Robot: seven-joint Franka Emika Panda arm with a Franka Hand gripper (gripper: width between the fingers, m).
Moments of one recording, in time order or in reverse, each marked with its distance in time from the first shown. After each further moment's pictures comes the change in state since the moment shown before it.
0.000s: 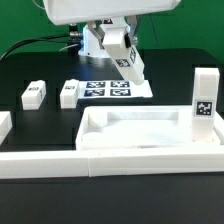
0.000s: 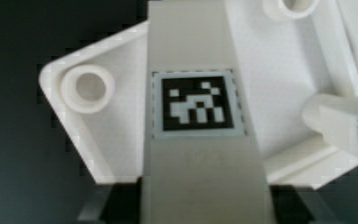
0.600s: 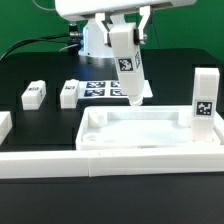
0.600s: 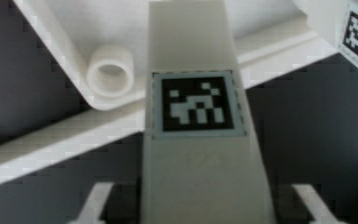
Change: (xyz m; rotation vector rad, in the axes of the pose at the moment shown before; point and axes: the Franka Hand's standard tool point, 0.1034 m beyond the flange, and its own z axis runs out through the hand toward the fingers) arm 0.018 -0.024 -0.007 0.009 0.496 -0.106
